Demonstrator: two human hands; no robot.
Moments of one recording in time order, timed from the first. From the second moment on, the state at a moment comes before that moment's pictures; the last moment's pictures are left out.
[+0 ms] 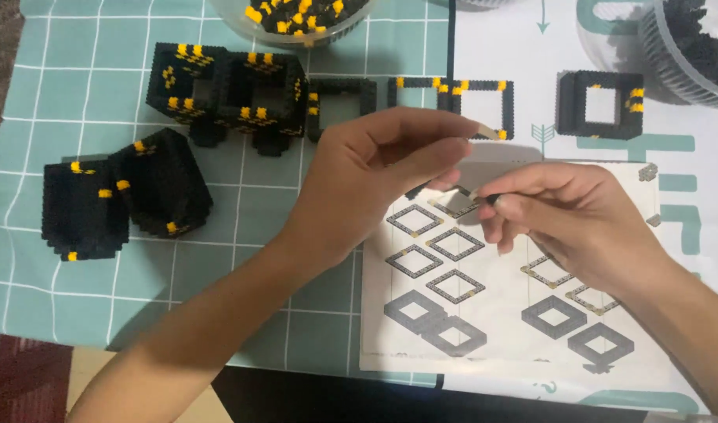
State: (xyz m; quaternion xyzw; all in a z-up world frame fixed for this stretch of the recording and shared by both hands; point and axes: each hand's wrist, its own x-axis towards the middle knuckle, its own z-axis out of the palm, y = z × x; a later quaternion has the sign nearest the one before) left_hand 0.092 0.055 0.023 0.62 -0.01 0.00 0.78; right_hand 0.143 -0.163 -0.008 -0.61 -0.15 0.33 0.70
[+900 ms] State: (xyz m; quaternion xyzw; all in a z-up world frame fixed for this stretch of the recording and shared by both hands) left_hand 0.083 0.037 0.011 0.57 0.04 -0.05 0.82; right_hand 0.137 -0.166 -0.014 -0.64 -0.04 0.25 0.73
